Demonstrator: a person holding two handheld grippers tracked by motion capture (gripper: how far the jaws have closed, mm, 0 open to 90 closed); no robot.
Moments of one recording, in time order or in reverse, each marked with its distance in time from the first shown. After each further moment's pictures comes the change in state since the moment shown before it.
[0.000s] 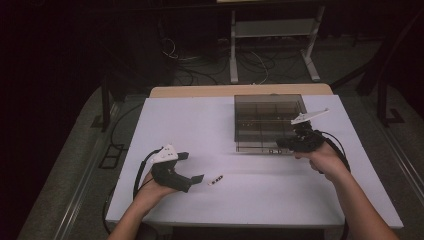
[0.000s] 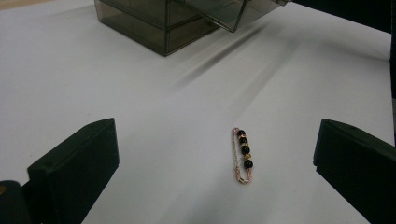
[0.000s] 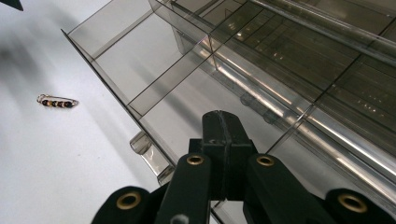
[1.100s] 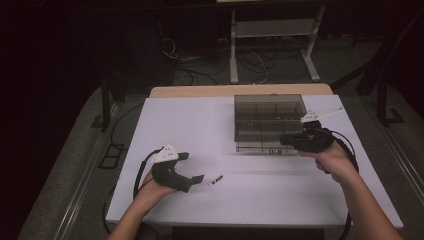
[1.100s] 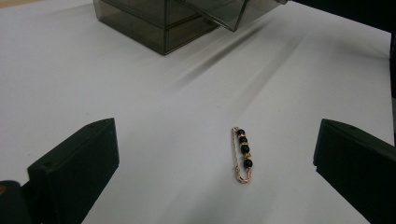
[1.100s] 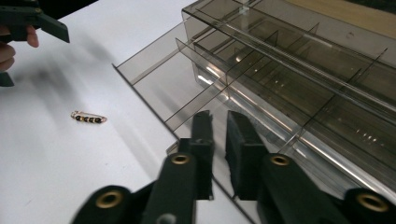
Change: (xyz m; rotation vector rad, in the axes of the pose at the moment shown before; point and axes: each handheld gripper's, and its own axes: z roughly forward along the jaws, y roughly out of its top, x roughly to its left) left arm 0.000 0.000 0.001 0.000 -0.003 0.000; right arm 0.012 0.003 -0.033 -0.111 0.019 -0.038
